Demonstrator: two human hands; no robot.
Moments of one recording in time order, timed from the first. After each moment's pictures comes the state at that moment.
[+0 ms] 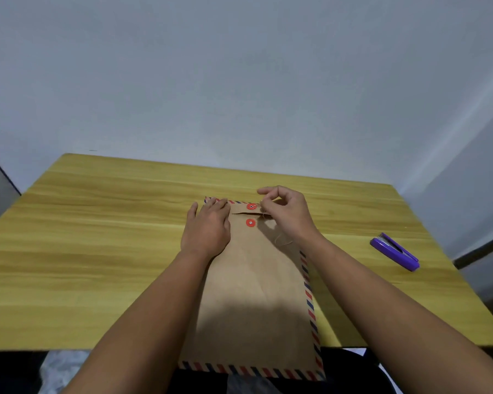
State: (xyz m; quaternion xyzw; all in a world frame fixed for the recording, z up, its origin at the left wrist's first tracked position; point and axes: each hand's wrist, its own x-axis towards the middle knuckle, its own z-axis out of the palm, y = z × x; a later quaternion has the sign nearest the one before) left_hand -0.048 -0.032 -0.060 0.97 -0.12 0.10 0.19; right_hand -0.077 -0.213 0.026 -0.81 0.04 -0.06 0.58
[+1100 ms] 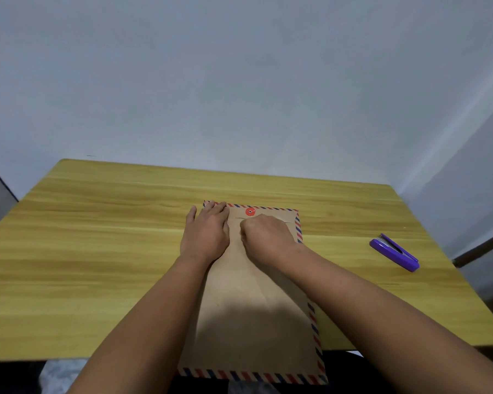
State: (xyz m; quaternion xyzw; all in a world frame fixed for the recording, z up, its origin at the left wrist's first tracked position) left_hand -0.048 -0.031 -0.057 0.97 -0.12 0.09 0.20; right_hand -0.081 -0.182 0.000 -0.99 -0.14 -0.01 -0.05
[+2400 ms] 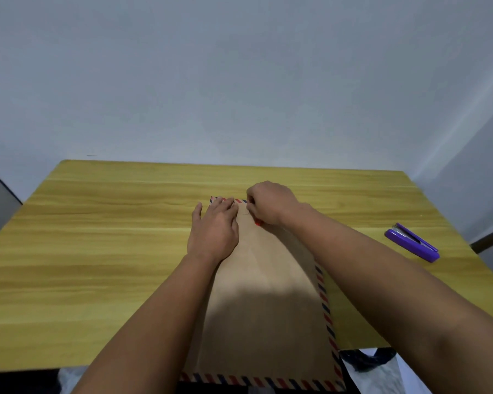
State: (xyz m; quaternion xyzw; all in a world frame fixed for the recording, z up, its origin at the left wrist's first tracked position) left_hand -0.047 -0.031 -0.060 0.97 -0.13 0.09 0.19; right_hand -0.003 -0.193 0.001 -0.99 -0.12 -0.02 0.03
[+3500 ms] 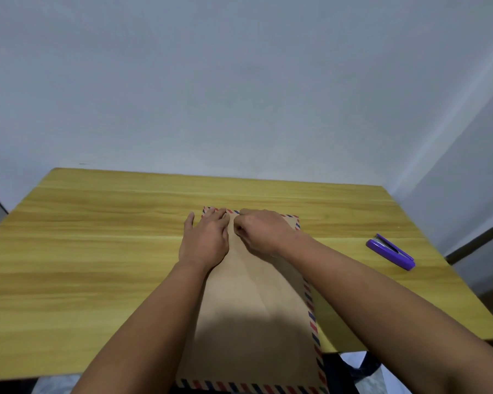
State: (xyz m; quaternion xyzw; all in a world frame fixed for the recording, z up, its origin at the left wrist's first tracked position) left_hand -0.046 -0.030 -0.061 0.97 -0.14 0.08 0.20; right_hand -0.052 -0.195 -0.001 -0.97 -0.24 -0.03 -0.01
